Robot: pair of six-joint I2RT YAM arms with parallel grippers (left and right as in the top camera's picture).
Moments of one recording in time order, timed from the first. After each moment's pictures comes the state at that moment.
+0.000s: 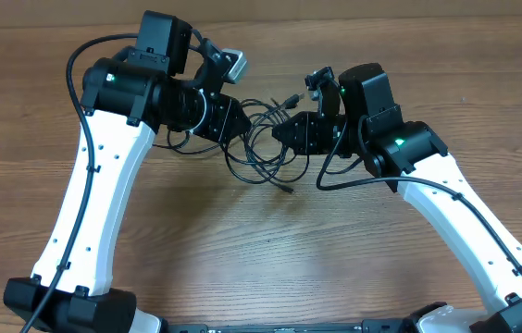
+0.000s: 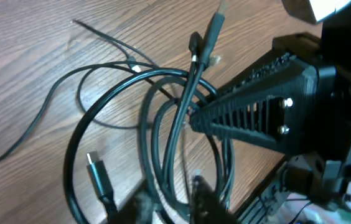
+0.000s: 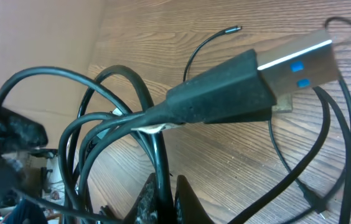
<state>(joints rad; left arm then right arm) -0.27 1.67 1.85 -1.32 0.55 0.07 0.43 1.50 1.27 -0.53 -0.59 0.50</state>
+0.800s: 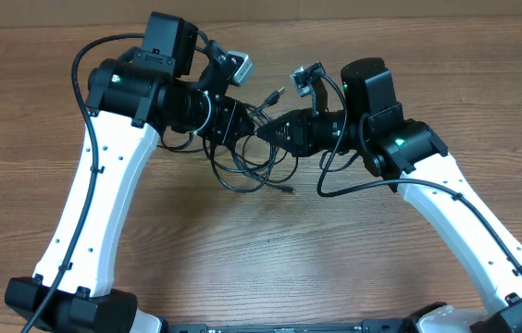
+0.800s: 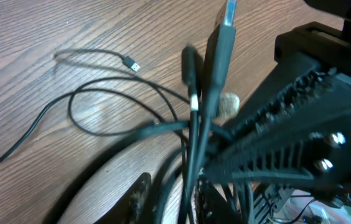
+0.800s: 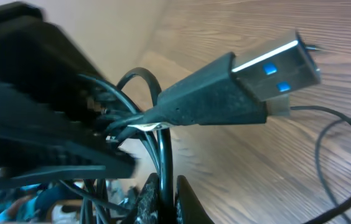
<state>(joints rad) -0.29 1.67 1.85 -1.32 0.54 0.08 0.43 1.50 1.27 -0.41 -0.83 0.43</state>
